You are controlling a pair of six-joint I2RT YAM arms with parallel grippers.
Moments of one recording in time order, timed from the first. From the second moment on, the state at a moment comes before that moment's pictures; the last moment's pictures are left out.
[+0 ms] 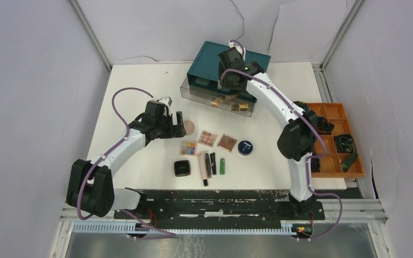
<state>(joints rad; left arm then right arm) -0.32 1.32 0.83 -0.37 0.09 -0.32 0.57 2.08 2.11 -0.87 0.38 0.47</state>
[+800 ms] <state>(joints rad) -0.32 1.33 0.83 -0.37 0.09 -0.32 0.97 1.61 1.29 -0.80 0.28 0.60</state>
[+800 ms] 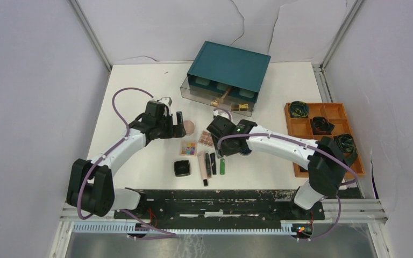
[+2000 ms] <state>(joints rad) -0.32 1.28 0.81 -0.38 0.09 -0.32 1.00 1.77 1.08 -0.63 0.24 0.71</state>
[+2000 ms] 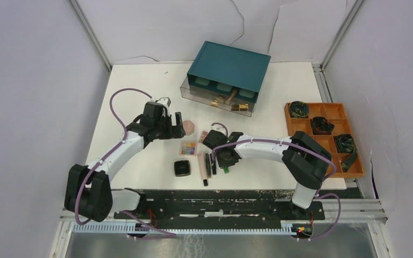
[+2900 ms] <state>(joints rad) -0.43 1.06 0.85 -0.47 0.19 -0.32 0.69 1.94 2.04 -0.95 0.36 0.50</state>
